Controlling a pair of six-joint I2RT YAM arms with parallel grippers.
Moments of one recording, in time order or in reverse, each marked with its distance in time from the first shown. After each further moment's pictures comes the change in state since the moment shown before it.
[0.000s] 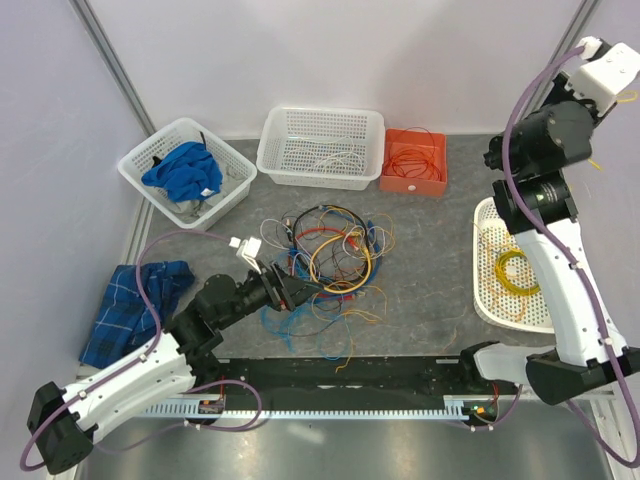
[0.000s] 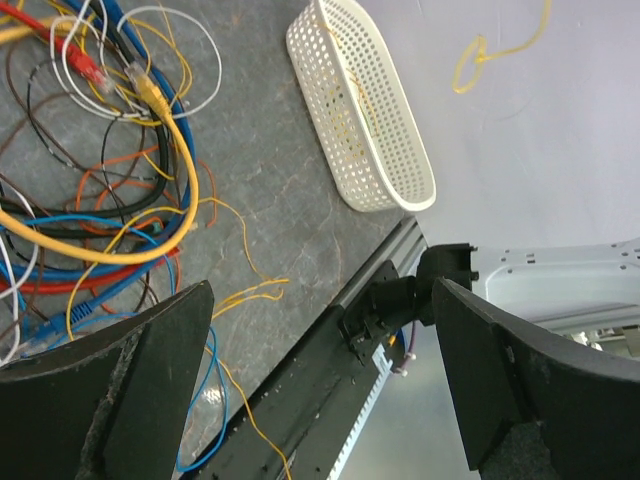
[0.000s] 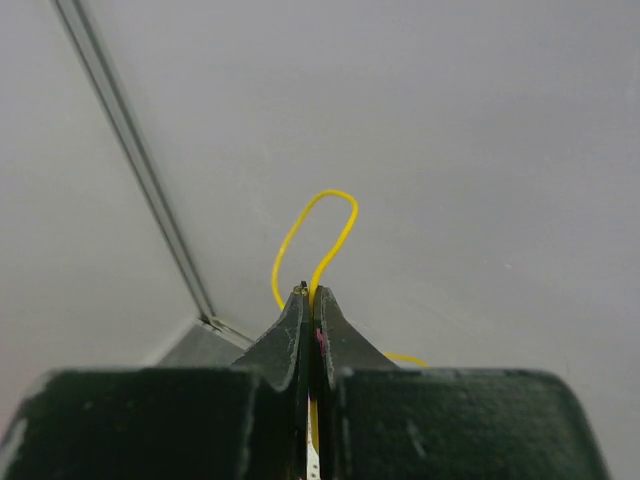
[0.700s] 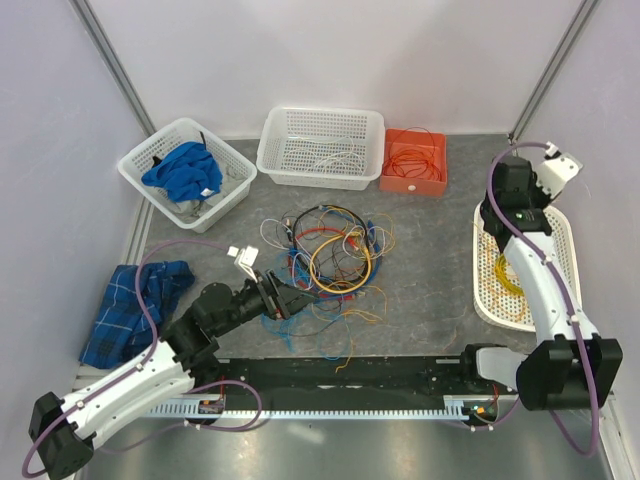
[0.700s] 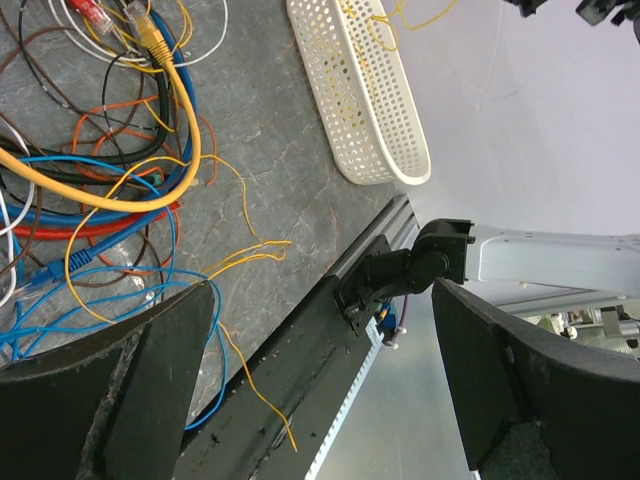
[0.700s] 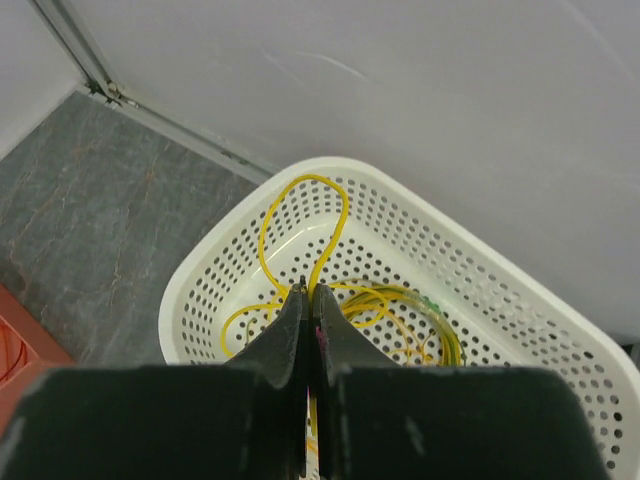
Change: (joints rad) left arm 0.000 -0.111 -0.084 -0.049 0.035 -0.053; right arm -0.348 -0.042 -0.592 -0.639 -0.344 0.963
